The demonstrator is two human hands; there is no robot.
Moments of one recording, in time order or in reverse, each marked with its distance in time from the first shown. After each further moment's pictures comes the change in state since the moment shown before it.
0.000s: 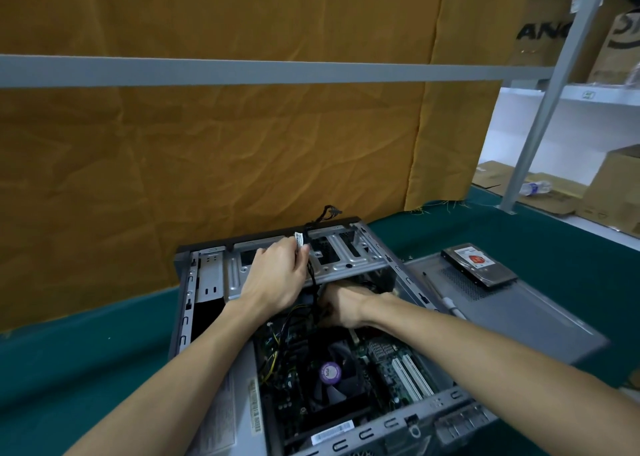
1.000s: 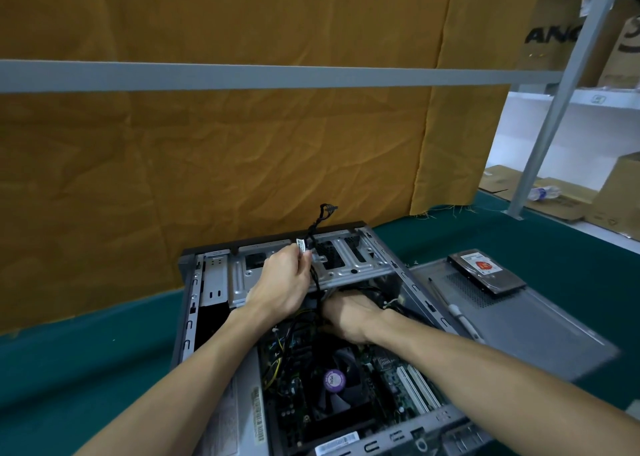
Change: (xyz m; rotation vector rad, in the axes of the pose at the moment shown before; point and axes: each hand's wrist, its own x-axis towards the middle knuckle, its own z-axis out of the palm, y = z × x) left_hand -0.001 -0.003 0.005 -0.183 -0.076 -0.142; right_hand -0.007 -0.012 0.008 -0.119 0.086 -0.069
